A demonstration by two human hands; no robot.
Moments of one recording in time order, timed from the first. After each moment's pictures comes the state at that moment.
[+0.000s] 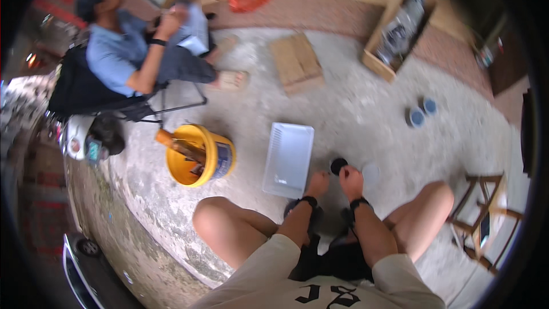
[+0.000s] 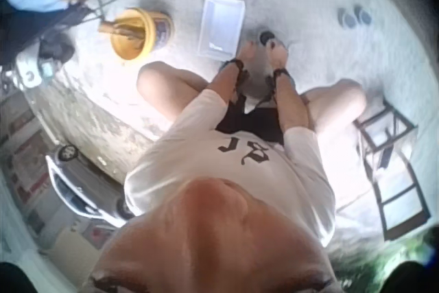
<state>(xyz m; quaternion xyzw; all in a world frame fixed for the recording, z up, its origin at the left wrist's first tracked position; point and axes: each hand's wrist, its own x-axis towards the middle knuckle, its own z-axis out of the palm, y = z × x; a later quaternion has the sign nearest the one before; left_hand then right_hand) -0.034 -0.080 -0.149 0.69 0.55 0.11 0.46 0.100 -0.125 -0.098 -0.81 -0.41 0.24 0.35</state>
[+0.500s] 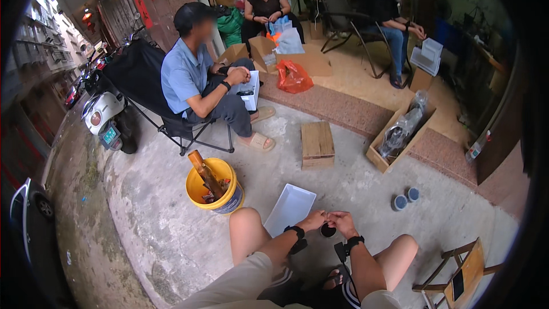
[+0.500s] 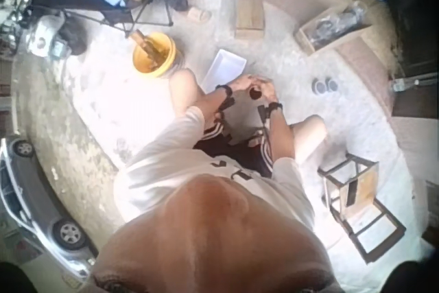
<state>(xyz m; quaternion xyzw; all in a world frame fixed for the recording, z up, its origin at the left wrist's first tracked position) -0.025 -0.034 -0.001 0.69 0.51 0.12 0.50 0.126 -0.086 -0.002 -0.59 -0.32 0.61 0.42</state>
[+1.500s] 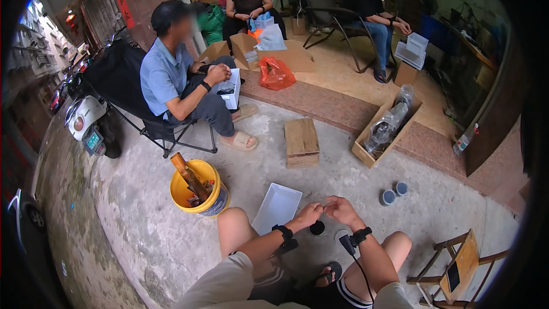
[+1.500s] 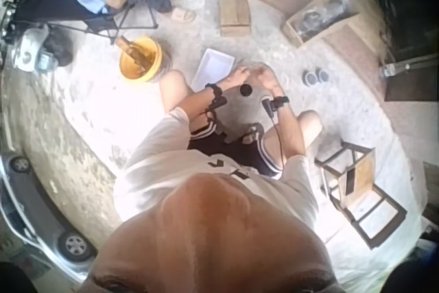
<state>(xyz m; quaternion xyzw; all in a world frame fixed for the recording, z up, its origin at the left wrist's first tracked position) -0.006 -0.029 0.035 0.64 0.40 0.22 0.62 0.162 -0.073 0.076 -0.60 -0.53 0.50 0.34</state>
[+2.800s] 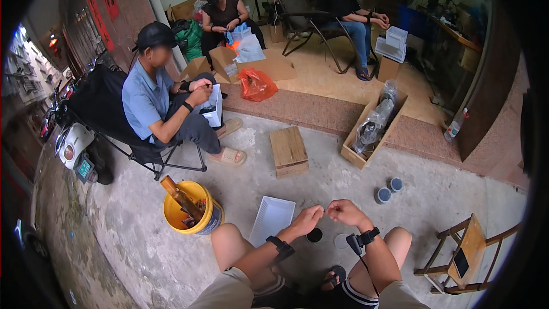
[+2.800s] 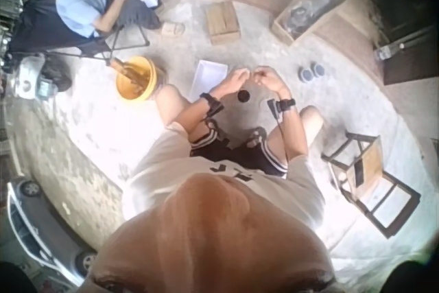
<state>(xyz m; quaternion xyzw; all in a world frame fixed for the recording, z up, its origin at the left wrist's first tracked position) -0.001 -0.022 0.090 0.76 0.32 0.22 0.53 0.191 -0.072 0.119 -0.59 -0.55 0.52 0.29</state>
